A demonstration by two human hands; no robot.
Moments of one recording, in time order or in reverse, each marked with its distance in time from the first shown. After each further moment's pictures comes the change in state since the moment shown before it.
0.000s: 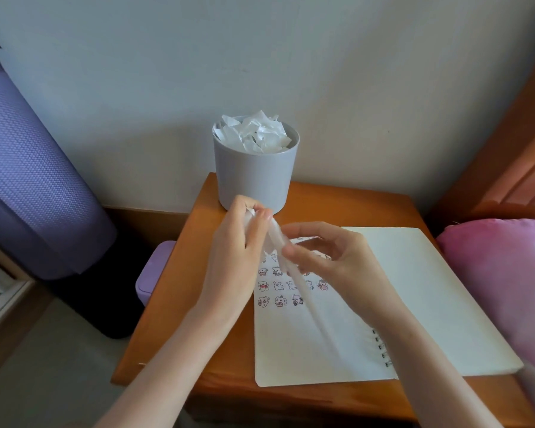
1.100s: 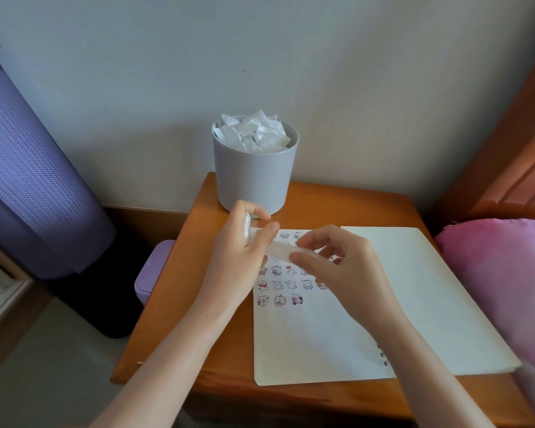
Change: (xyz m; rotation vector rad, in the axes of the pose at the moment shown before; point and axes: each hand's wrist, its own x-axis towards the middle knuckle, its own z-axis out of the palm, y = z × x) left_hand 0.002 -0.004 0.001 -0.165 -0.125 -0.189; right_hand -0.004 0.015 0.000 -0.255 0.189 -0.014
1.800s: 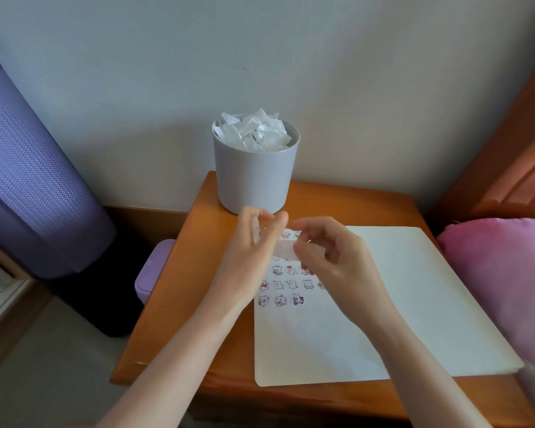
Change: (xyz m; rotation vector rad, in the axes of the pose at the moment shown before) left_hand -0.003 0.006 0.008 -0.125 -0.084 -0.153; right_hand -0.001 -0.009 0.007 0.189 -0.034 -0.037
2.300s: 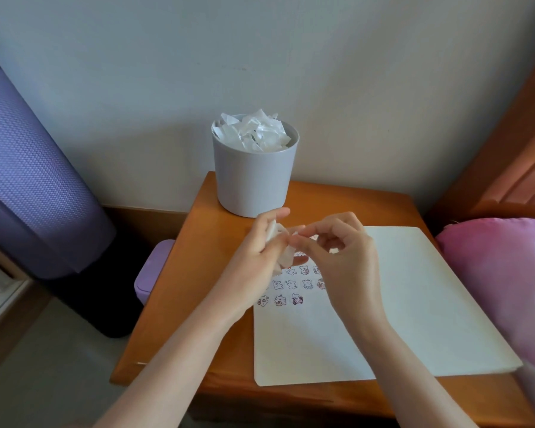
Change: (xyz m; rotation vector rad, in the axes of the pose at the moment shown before) left_hand -0.004 -0.001 0.001 -0.031 -0.207 0.008; right_hand 0.005 0.003 0.008 -0.015 0.261 -0.084
